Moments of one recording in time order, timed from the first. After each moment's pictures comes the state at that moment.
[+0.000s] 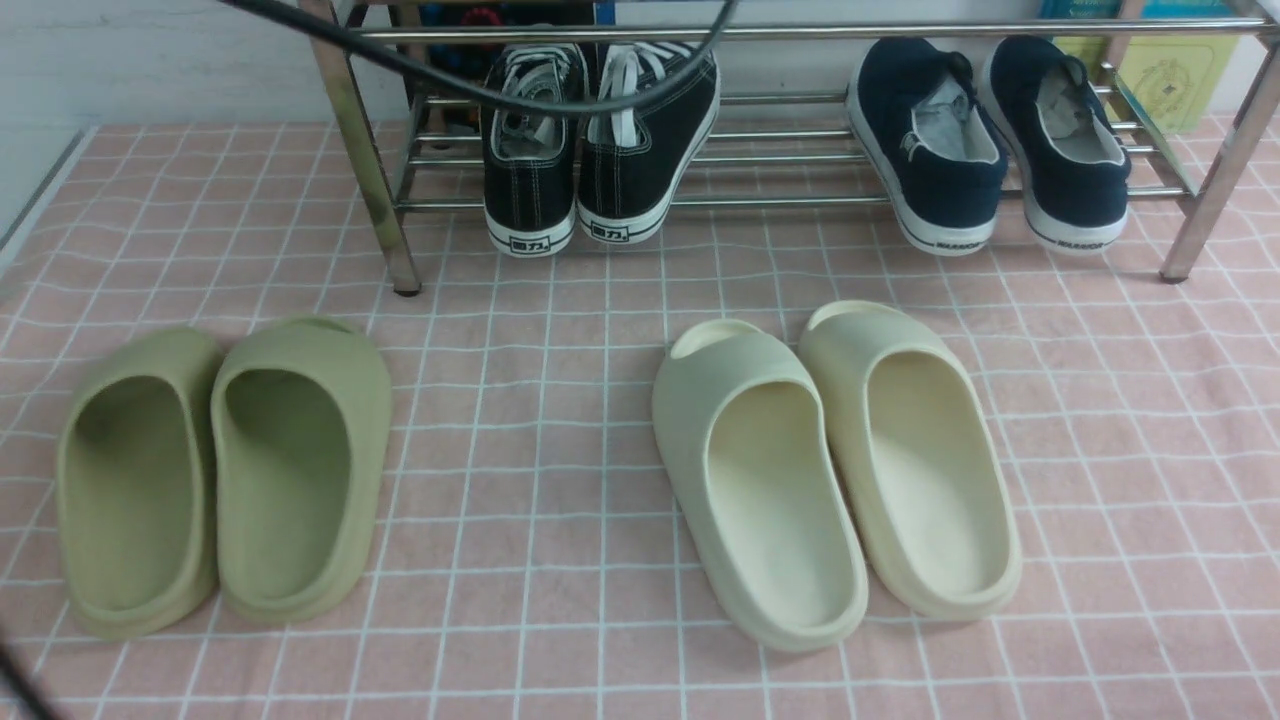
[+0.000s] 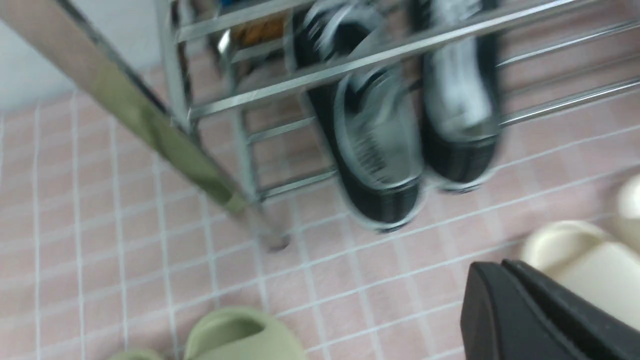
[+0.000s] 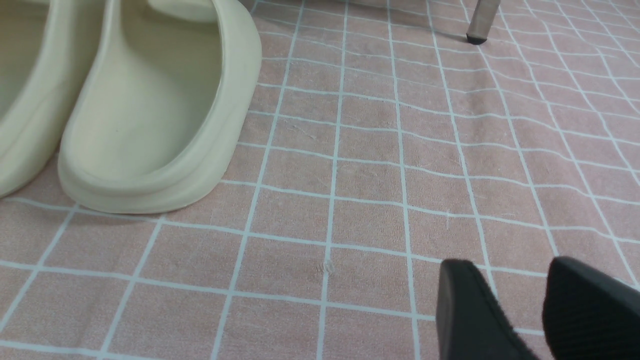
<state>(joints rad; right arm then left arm) -0.06 -0.01 0.01 0.17 0.39 -0.27 -0.50 1.60 -1.94 0.23 1.03 -0.10</state>
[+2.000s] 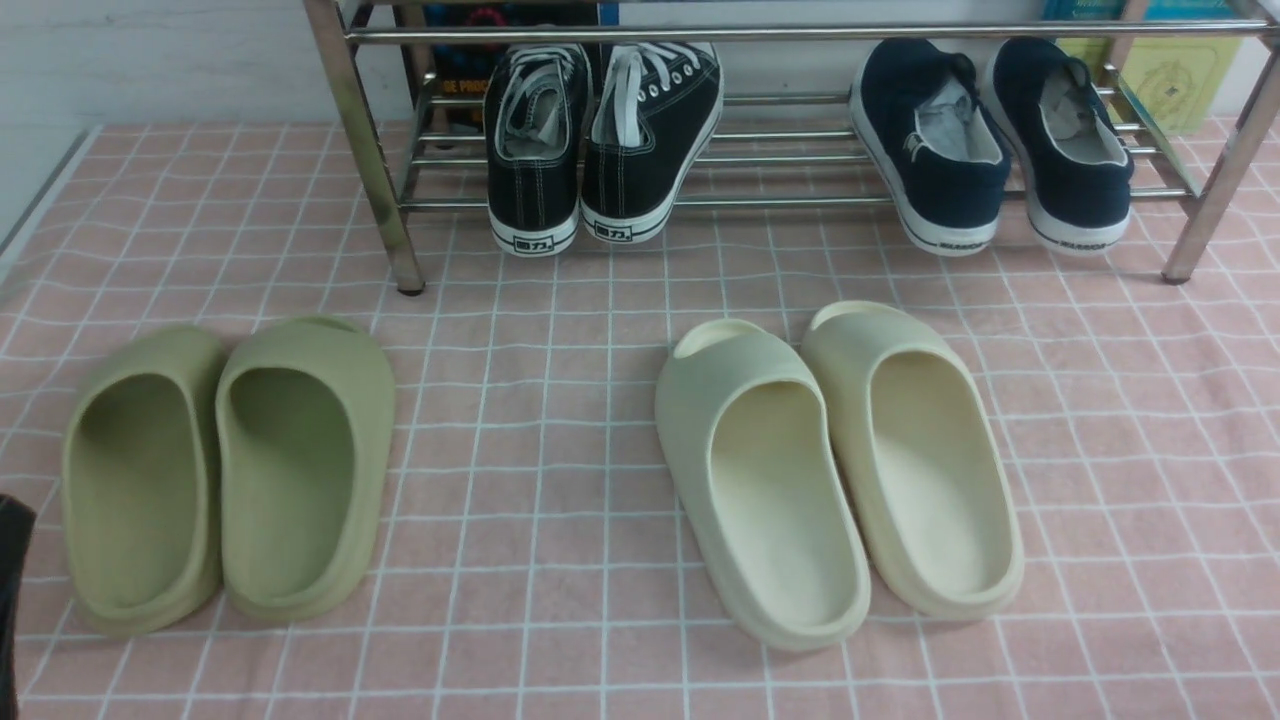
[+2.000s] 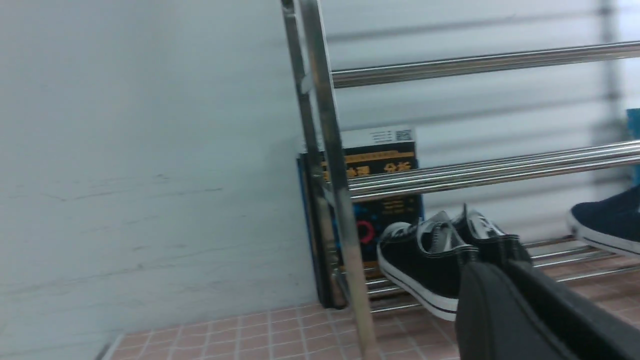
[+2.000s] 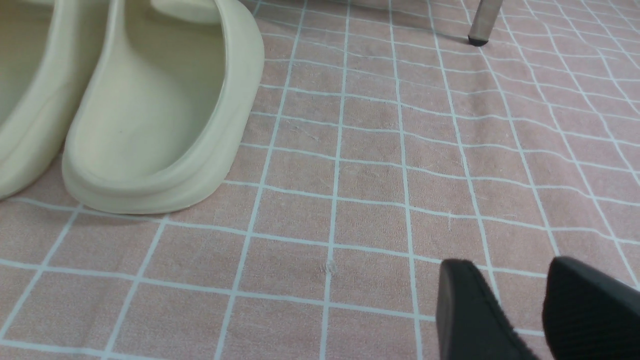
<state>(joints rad) -0.06 -0.01 0.01 0.17 0.39 -0.27 -0.17 0.02 0.03 0.04 -0.31 0.10</state>
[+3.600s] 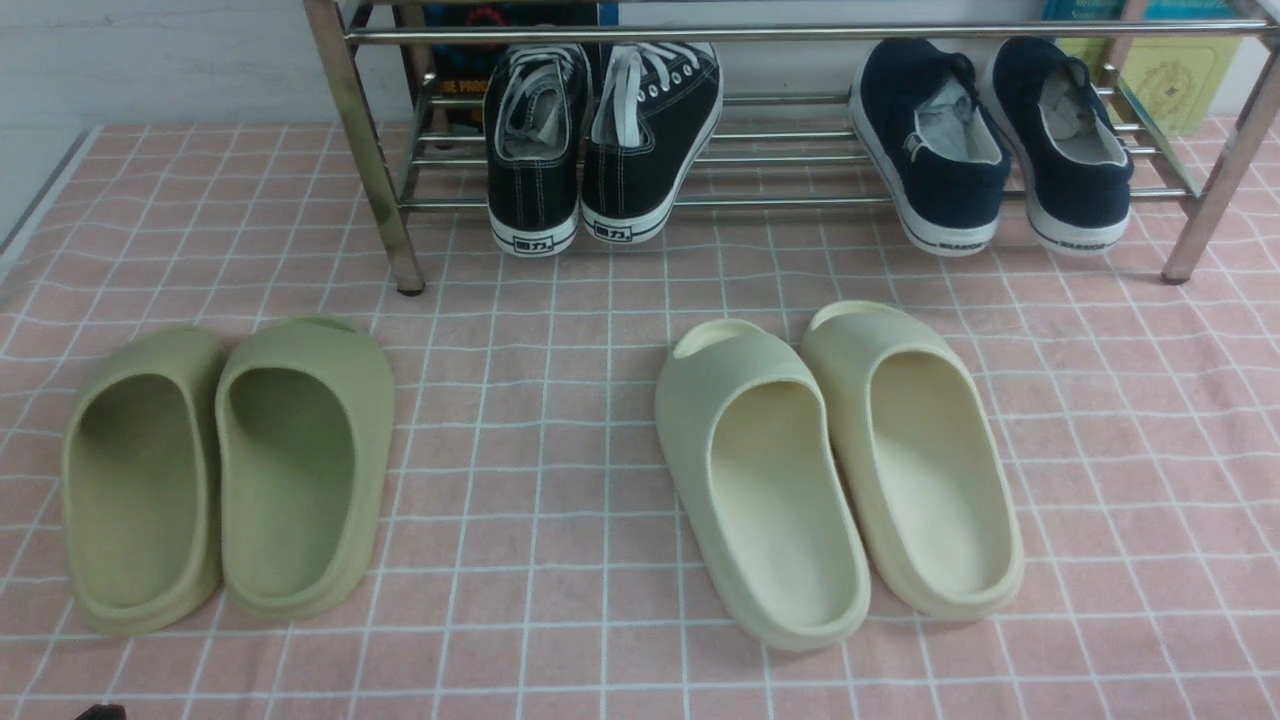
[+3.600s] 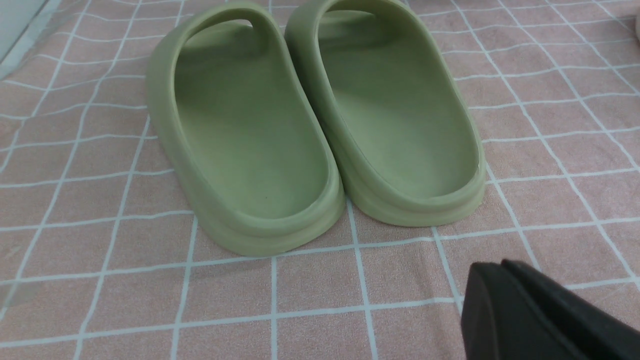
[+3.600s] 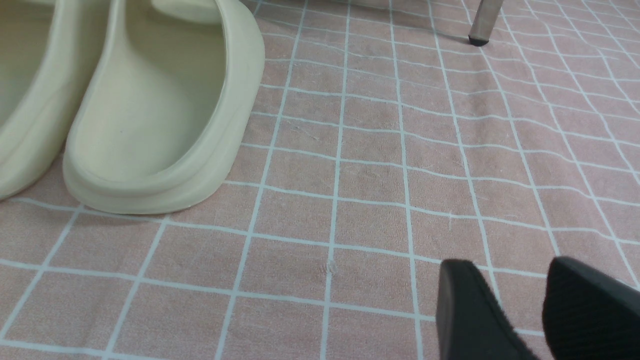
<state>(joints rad) -0.06 -0.01 0.01 0.17 0.39 -0.27 -0.07 -0.01 0.02 -0.03 0.38 0.09</state>
